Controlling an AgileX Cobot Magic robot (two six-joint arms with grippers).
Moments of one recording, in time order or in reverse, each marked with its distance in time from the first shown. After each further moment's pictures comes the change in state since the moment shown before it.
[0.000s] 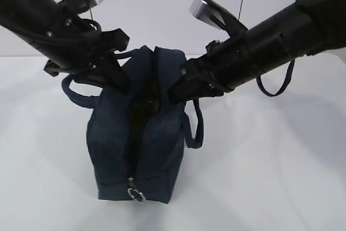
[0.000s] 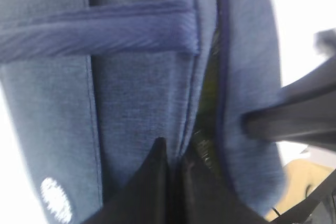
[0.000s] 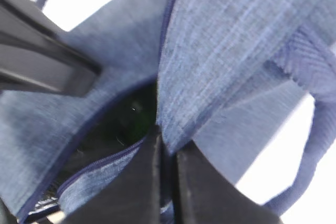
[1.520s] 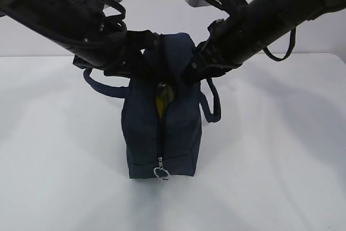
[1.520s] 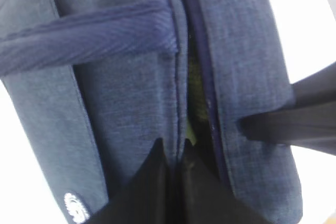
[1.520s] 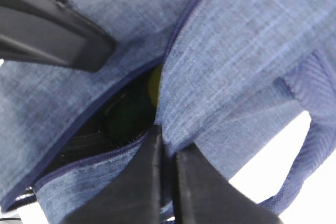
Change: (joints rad) left arm -0.096 0.058 0.000 -0.016 -0.273 0.022; right arm -0.004 0.042 -0.208 -0.359 0.032 0.035
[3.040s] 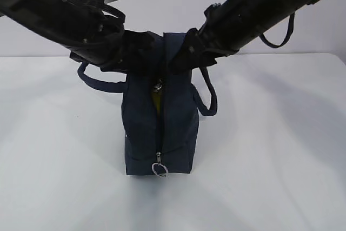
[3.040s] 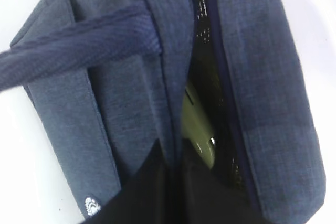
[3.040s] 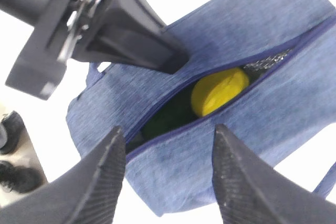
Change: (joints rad) left arm 0.000 0.006 0.000 0.078 -0.065 0.002; right arm 0.000 0.013 -0.072 0.027 0.064 -0.012
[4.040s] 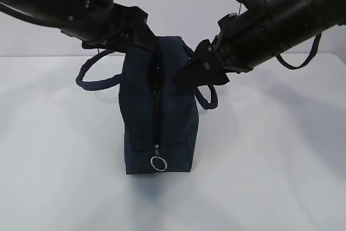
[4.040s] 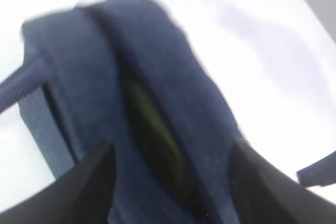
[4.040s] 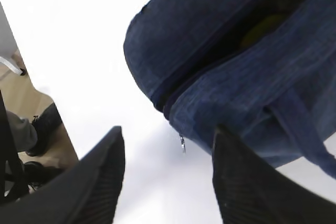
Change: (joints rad) left arm 0.000 -0.080 0.000 -0.002 -0.032 0.072; right arm 0.000 -0.165 0.220 0.142 -0.039 -0.124
